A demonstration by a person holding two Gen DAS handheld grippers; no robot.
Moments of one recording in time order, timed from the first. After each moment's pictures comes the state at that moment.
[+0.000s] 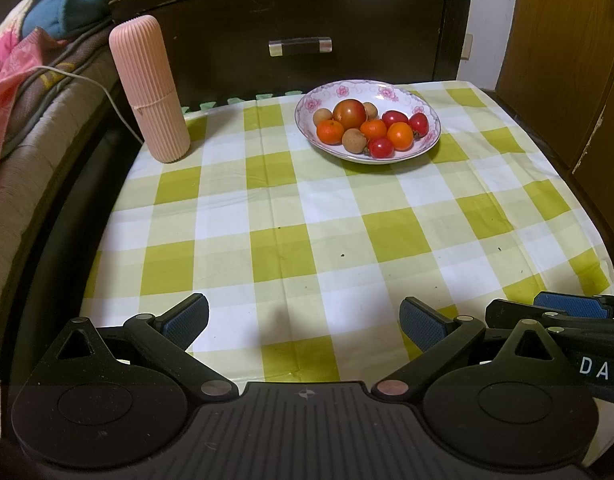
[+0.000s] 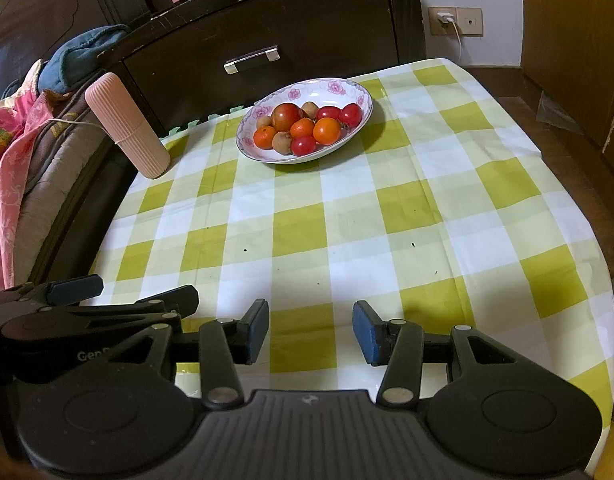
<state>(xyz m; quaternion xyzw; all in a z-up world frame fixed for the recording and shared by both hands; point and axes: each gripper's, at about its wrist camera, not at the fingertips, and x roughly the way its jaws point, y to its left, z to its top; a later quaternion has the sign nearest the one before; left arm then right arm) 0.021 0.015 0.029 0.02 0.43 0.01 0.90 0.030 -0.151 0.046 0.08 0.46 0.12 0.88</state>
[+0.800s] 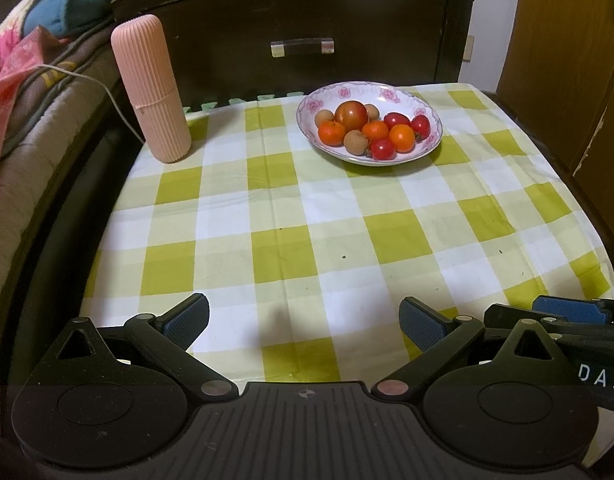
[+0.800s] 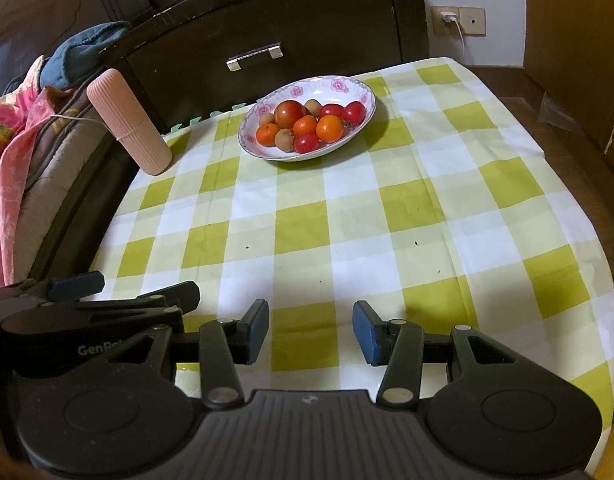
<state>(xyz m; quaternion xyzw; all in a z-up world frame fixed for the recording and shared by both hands) 0.021 0.018 0.028 0.01 0.43 0.01 0.90 0.030 -0.150 0.045 0.08 0.46 0.13 0.88</state>
